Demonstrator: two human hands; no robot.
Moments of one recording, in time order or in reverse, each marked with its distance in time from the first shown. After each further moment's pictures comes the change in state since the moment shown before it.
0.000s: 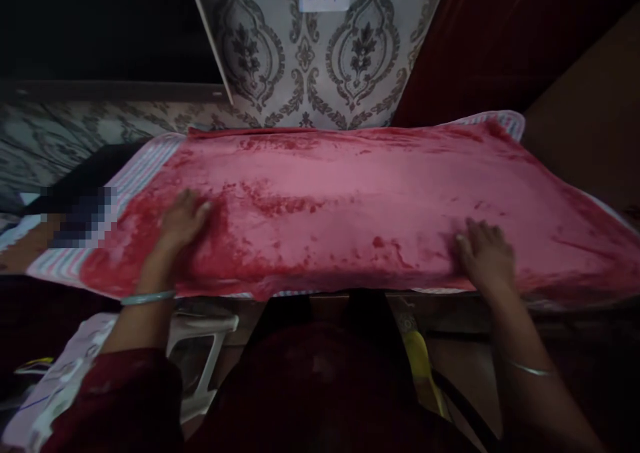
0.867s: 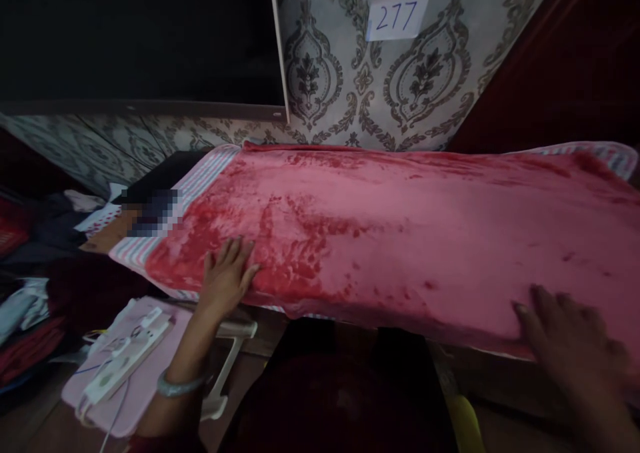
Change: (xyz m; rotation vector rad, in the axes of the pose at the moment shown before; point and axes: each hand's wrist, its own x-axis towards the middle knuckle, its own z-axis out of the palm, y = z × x) left_hand -0.106 -0.007 0.023 0.119 -0.058 -0.036; right_hand -0.024 0.011 0.033 -0.057 0.074 -0.102
